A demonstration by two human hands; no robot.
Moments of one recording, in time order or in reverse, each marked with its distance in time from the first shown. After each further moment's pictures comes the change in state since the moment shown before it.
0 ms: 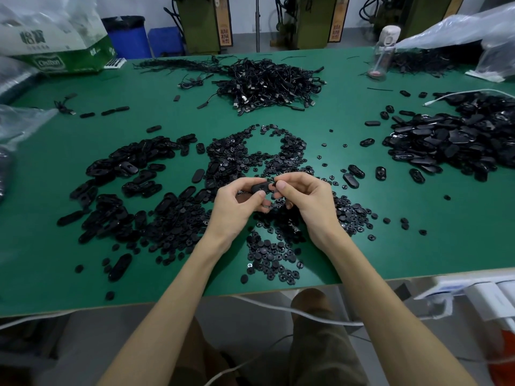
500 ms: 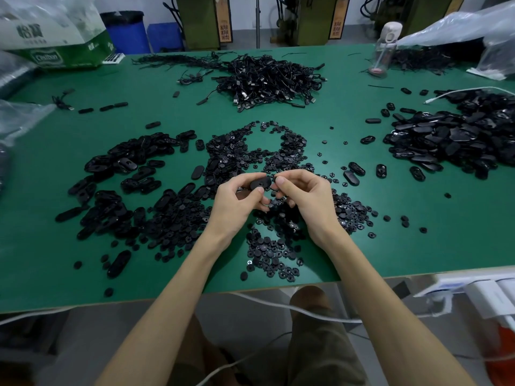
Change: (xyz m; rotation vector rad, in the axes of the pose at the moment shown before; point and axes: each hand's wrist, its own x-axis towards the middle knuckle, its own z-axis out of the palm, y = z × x) left_hand -0.001 0.004 0.001 0.023 0.005 0.006; right_hand 0.000 -0.001 0.002 -0.017 0.022 0.012
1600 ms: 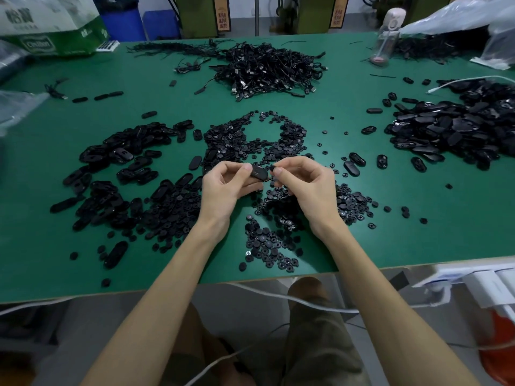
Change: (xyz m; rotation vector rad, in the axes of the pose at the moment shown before) left_hand 0.001 -0.001 -0.004 -0.257 0.159 -0.066; right_hand -0.004 -0.005 0.003 -0.085 0.030 -0.140
